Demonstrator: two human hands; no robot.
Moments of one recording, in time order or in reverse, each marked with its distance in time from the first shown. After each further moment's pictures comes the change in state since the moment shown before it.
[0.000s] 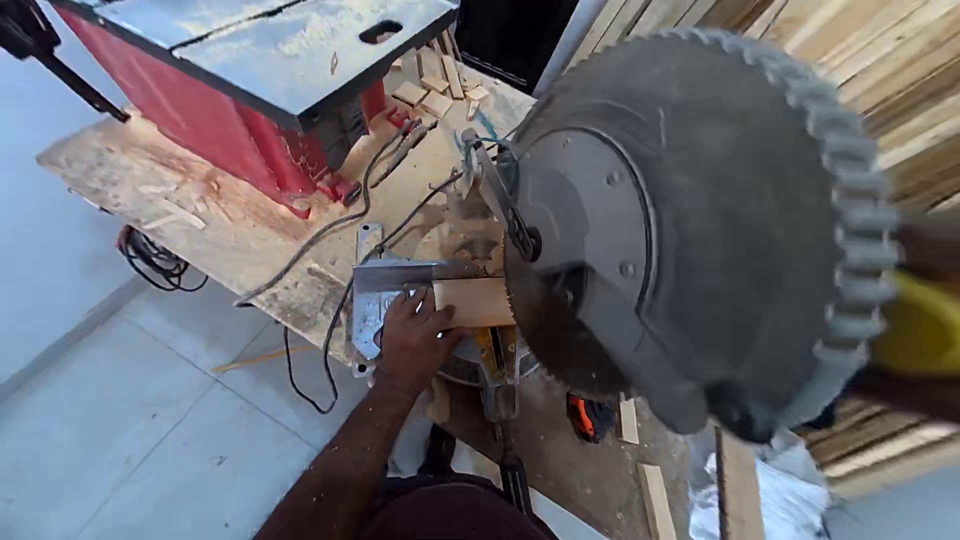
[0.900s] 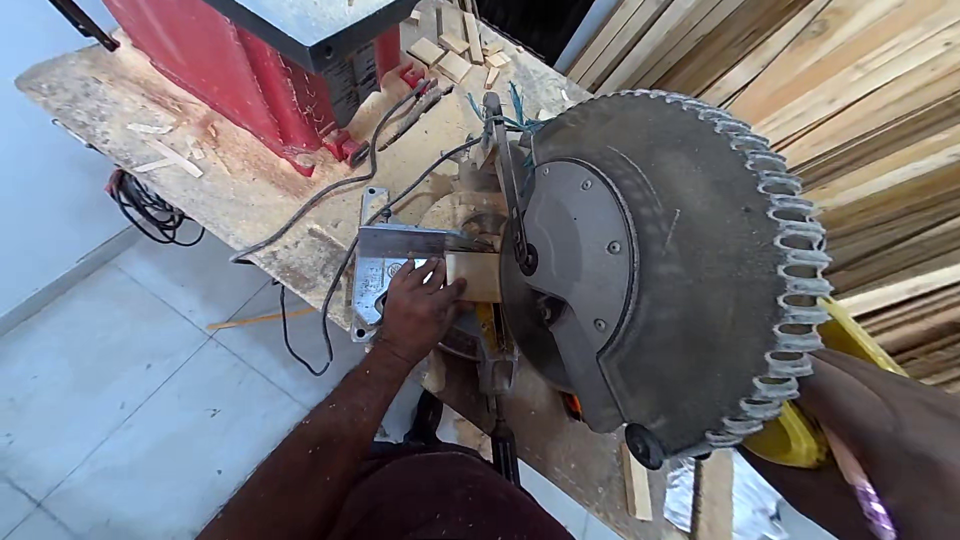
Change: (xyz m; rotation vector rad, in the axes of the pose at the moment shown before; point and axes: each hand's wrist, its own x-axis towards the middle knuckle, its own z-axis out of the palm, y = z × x) left_hand 0.001 -0.003 0.001 -0.017 -0.022 0.085; right_hand -0.051 -0.020 0.105 -0.183 0.168 -0.098
